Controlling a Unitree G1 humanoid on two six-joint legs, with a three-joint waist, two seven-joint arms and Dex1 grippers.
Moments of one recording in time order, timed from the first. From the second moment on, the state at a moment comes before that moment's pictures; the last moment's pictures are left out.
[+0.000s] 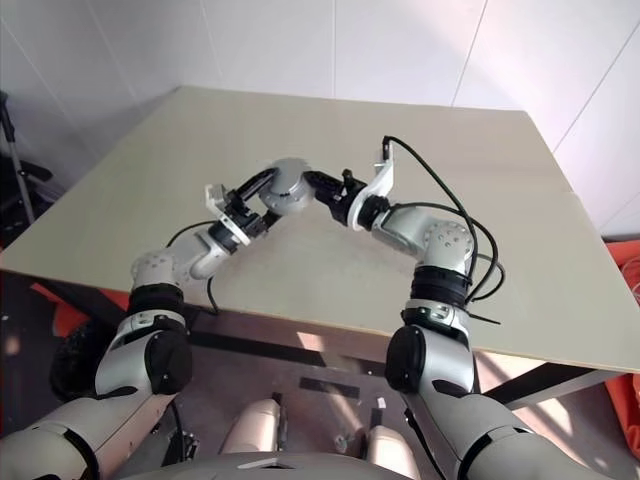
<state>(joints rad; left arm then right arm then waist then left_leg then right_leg) -0.78 0.12 0.61 0.74 -1.13 1.10 -0.48 -0.84 0.01 -0.56 0.37 1.15 1.22 -0.05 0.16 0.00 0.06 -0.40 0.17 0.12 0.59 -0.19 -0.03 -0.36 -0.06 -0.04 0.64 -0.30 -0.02</state>
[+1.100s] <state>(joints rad) -0.75 0.10 0.60 0.68 -1.13 1.09 -0.43 -0.83 -0.03 -0.45 0.35 1.08 1.11 0.03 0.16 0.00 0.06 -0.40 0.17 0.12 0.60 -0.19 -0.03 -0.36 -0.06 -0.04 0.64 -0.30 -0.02</state>
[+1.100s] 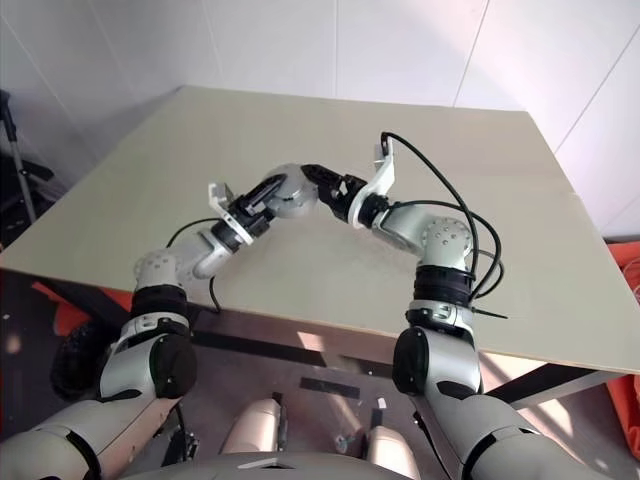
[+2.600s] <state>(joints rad) -0.57 0.17 0.64 0.61 -0.92 0.67 -0.25 -0.84 -0.15 -0.43 0.42 0.90 1.01 0.16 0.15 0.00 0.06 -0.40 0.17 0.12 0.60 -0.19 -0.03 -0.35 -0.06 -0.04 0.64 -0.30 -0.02</state>
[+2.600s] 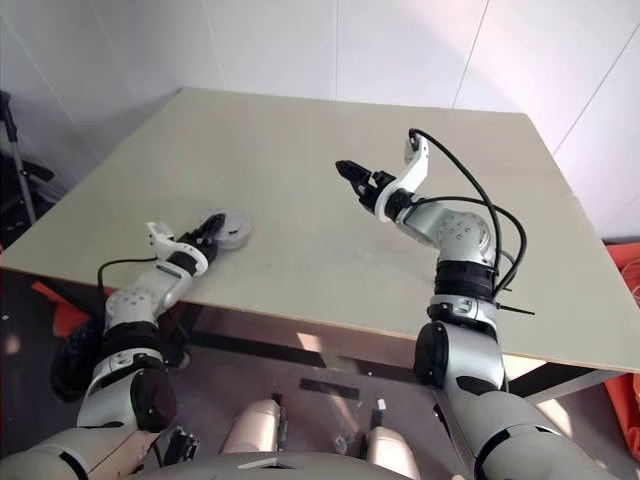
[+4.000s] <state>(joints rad) -0.59 0.32 0.50 0.68 -0.70 0.35 -0.41 -0.78 -0.19 -0.30 0.34 0.81 0.99 0.31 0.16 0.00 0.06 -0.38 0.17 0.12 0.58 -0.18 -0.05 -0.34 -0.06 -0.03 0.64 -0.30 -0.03</state>
